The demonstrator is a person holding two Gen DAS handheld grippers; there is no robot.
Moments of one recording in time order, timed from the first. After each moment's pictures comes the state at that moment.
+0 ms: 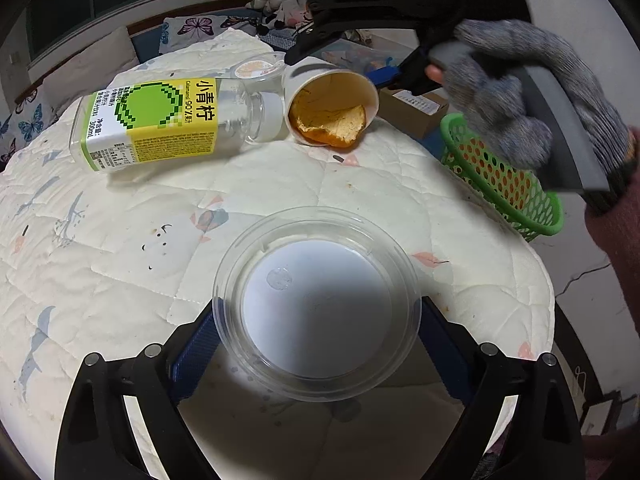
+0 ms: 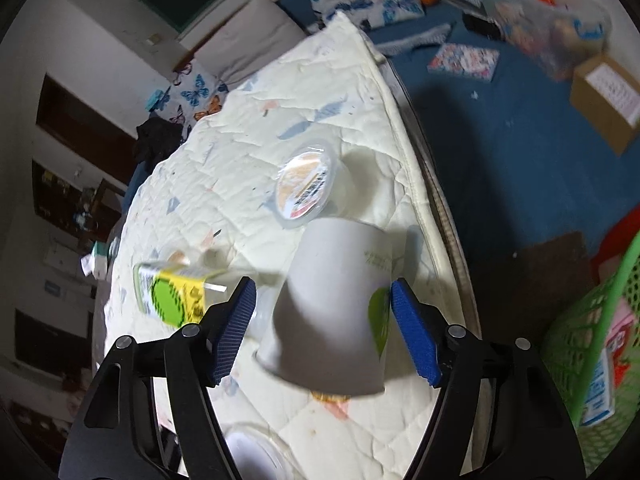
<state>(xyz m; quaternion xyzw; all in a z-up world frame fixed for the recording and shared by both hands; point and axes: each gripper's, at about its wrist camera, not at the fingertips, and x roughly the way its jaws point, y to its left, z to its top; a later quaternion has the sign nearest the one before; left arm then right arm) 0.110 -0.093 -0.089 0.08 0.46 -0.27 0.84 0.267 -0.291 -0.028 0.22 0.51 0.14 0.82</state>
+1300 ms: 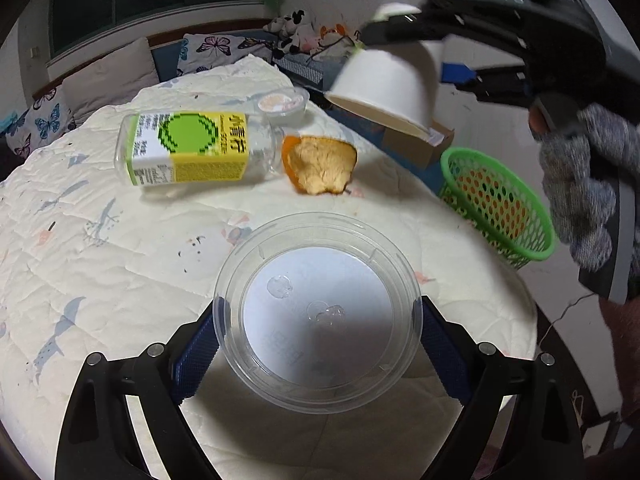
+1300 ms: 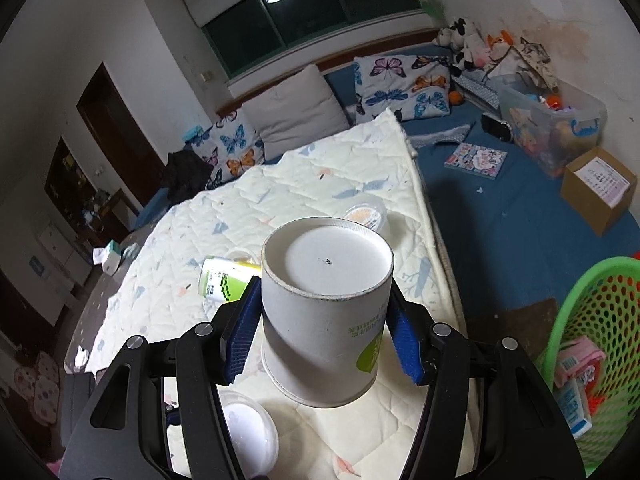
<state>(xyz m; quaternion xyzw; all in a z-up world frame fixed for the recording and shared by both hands) 0.098 -0.076 -0.061 0.04 0.42 -0.26 0.87 0.166 -0.278 0.046 0.14 0.35 0.16 0.91</state>
